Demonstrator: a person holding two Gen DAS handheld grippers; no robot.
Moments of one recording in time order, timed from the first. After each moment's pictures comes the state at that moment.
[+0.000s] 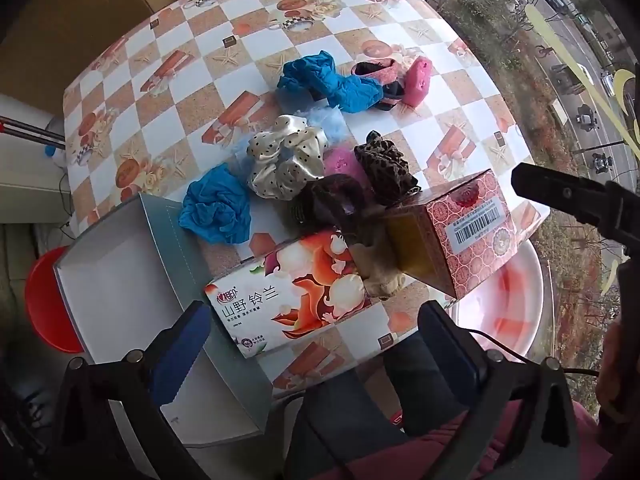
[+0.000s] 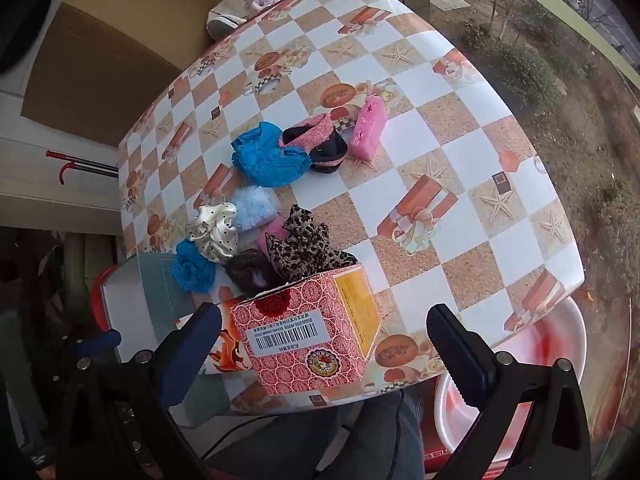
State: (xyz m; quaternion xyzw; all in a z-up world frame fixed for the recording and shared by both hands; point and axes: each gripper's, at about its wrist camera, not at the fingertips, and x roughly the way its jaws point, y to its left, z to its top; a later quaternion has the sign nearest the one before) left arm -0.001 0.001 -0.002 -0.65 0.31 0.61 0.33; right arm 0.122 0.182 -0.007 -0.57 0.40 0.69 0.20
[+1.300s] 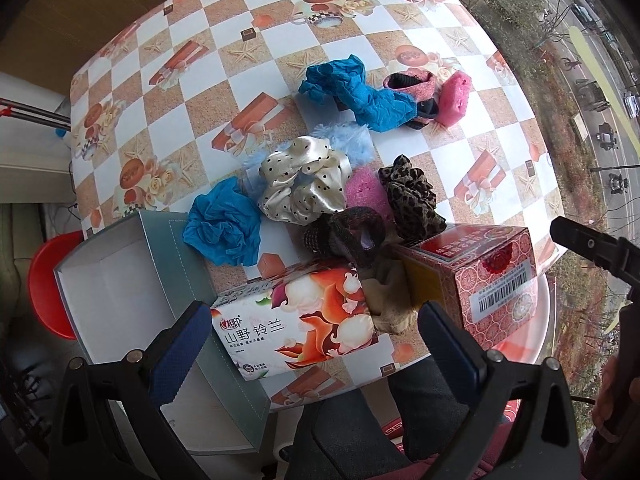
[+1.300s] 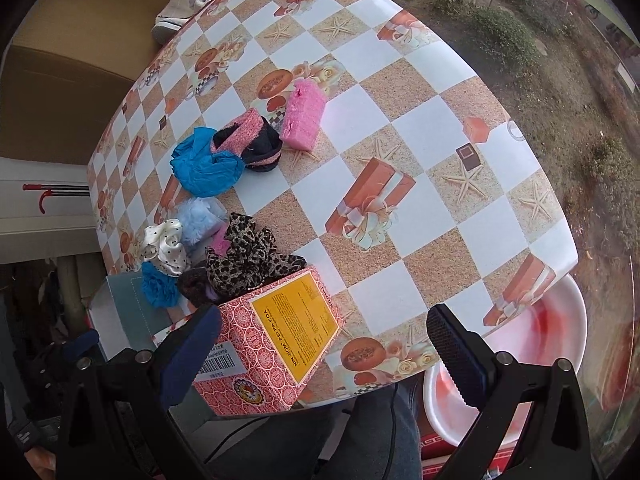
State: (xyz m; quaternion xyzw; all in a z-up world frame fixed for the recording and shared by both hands) left arm -0.030 0.029 -0.025 -0.68 0.30 0.61 0.29; right arm 0.148 0.226 -0.050 -0.58 0.46 0.64 0.21
